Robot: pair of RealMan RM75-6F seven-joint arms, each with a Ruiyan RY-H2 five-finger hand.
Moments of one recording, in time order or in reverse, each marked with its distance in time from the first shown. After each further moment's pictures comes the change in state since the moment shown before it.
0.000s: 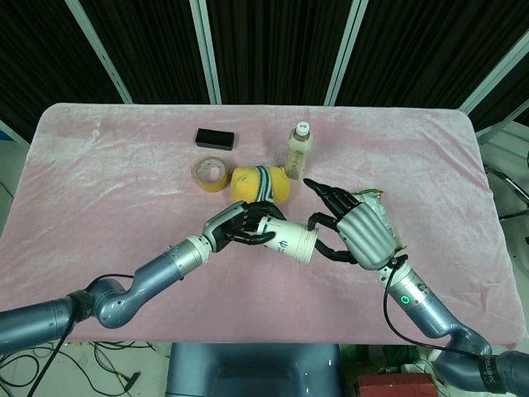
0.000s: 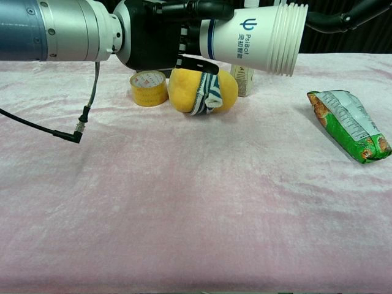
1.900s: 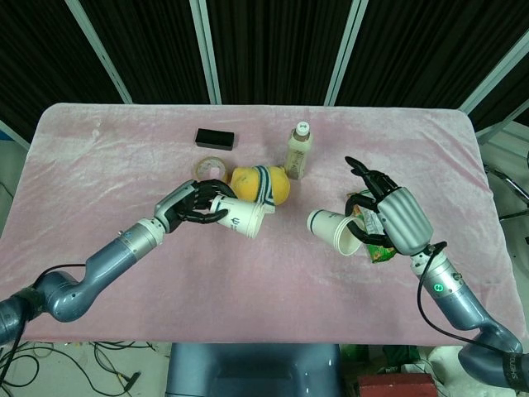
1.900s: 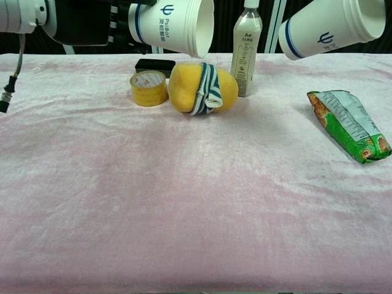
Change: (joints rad) left arm 0.121 0.207 -0.028 -0.006 0.073 -0.029 0.011; right arm -0.040 0.085 0.008 0.093 0.029 0.054 0.192
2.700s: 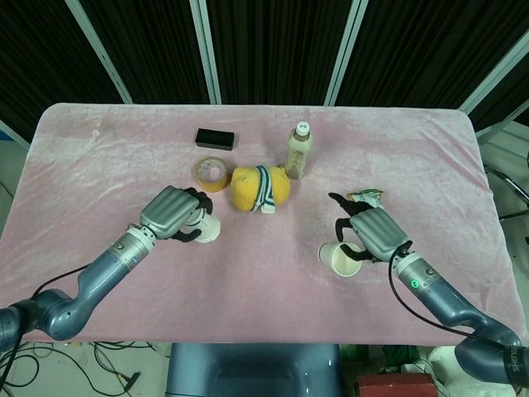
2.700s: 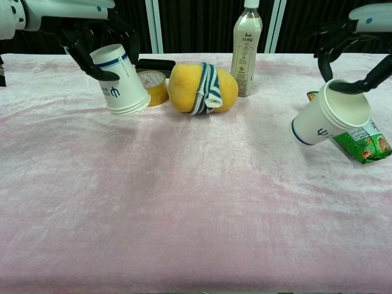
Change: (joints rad) left arm -0.123 0.052 0.300 -0.096 -0.168 0.375 1.470; right arm 0.123 0.068 -0.058 -0.128 0.272 -0.484 -0.243
